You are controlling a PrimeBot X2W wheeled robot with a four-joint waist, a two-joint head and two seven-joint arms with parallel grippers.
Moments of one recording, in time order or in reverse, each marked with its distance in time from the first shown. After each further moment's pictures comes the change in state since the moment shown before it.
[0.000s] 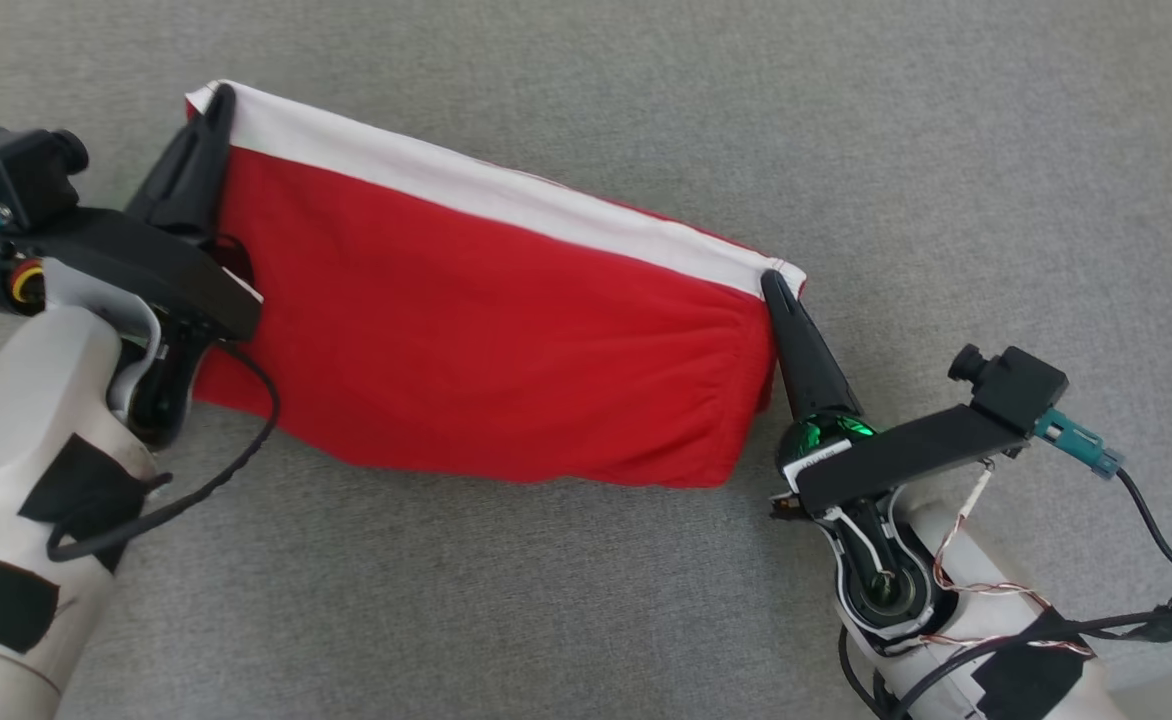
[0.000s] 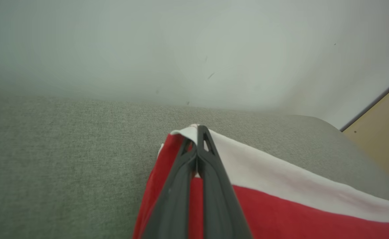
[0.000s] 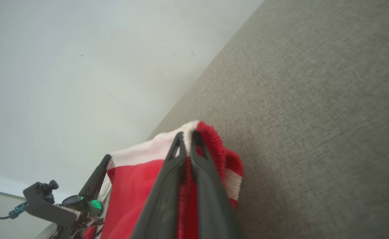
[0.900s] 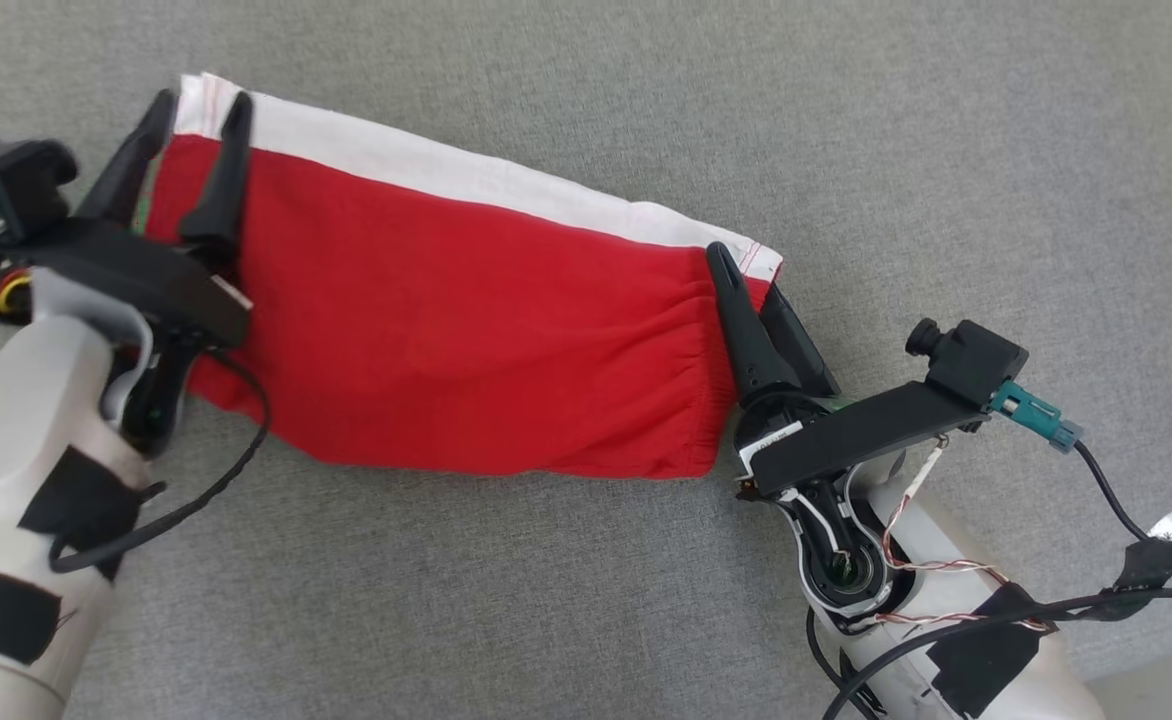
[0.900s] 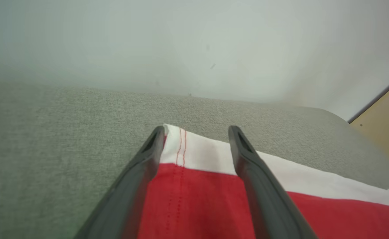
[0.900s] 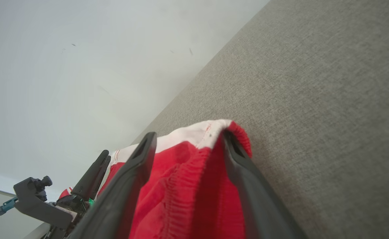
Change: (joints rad) left arm 0.015 -0.012 0.077 0.017 0.098 0.000 0.000; right arm -0.066 0.073 0.003 0.081 -0.100 0.000 -0.001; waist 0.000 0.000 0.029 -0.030
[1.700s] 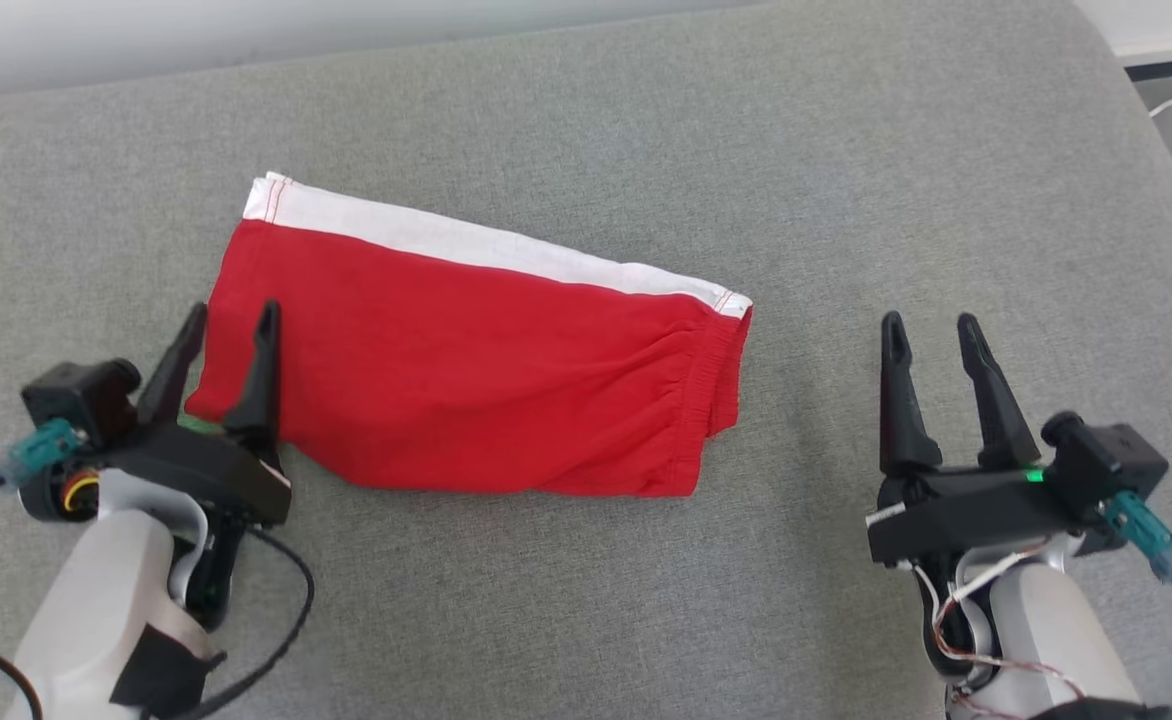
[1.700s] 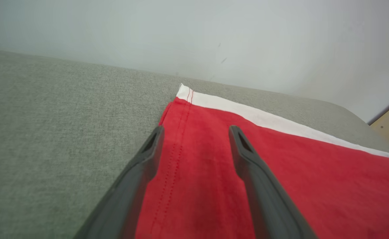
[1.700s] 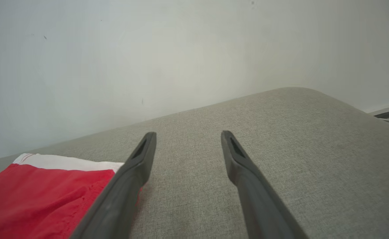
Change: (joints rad) left arm 0.342 -0.119 0.379 -0.074 0.323 0.000 0.000; right arm 0.237 0.081 -0.486 -0.076 -0.847 0.000 0.000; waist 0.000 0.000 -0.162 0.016
